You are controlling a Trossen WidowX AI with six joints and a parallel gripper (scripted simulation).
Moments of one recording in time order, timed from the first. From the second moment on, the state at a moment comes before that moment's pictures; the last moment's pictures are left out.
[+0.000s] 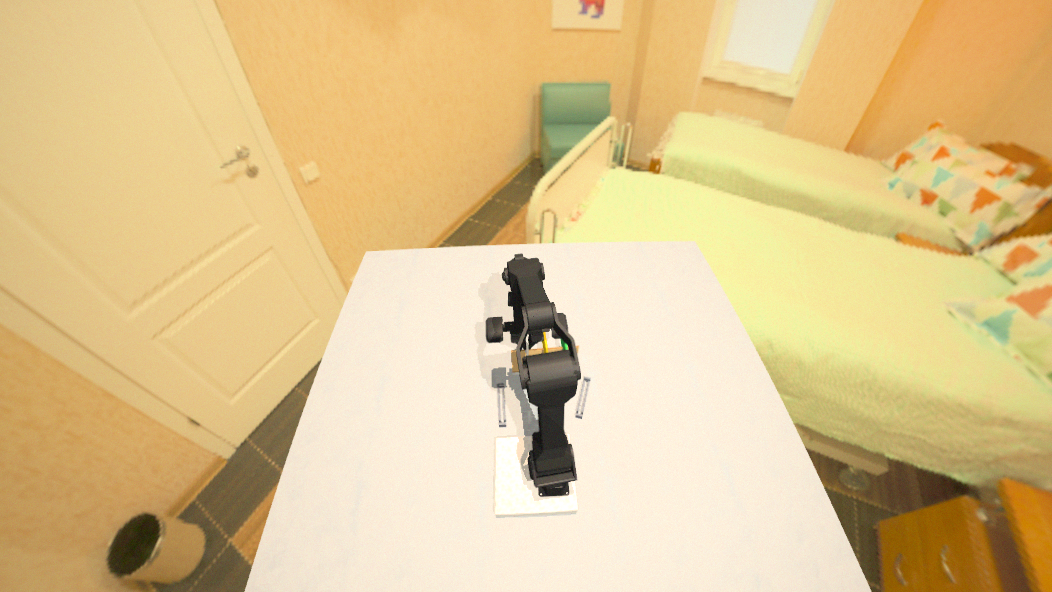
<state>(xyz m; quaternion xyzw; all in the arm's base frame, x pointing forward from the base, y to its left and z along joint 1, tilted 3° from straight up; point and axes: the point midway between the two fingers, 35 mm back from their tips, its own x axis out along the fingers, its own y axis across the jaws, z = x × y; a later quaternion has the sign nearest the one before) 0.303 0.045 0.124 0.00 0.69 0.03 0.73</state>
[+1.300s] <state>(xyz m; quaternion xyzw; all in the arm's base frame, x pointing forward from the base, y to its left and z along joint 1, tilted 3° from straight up) 0.305 0.046 0.109 0.00 0.68 0.03 0.73</state>
